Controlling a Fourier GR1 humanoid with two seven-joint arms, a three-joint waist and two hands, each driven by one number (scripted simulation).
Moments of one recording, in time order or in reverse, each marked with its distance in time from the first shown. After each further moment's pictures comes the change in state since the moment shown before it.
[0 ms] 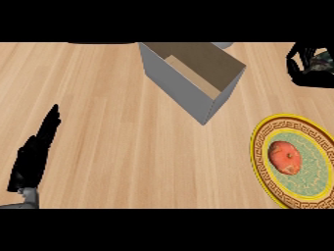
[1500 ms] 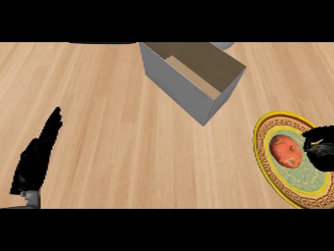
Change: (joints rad) left arm 0.018 0.004 -0.024 0.006 0.010 0.024 -0.019; right arm 0.468 -0.070 0.097 -0.055 0.008 0.295 0.483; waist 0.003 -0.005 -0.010
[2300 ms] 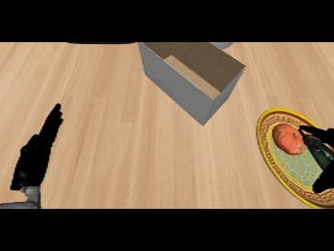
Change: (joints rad) left arm -0.027 0.025 -0.020 0.011 0.027 0.022 0.018; right arm -0.014 -0.016 0.003 0.002 -0.199 0.167 0.149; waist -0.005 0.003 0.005
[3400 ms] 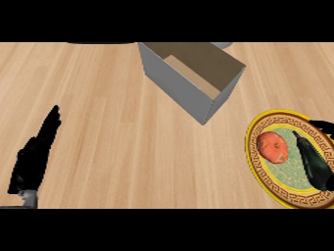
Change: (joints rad) left arm 0.021 0.081 -0.083 -0.019 0.081 0.086 0.006; right arm -0.018 -0.164 0.127 -0.055 -0.266 -0.036 0.105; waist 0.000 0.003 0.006
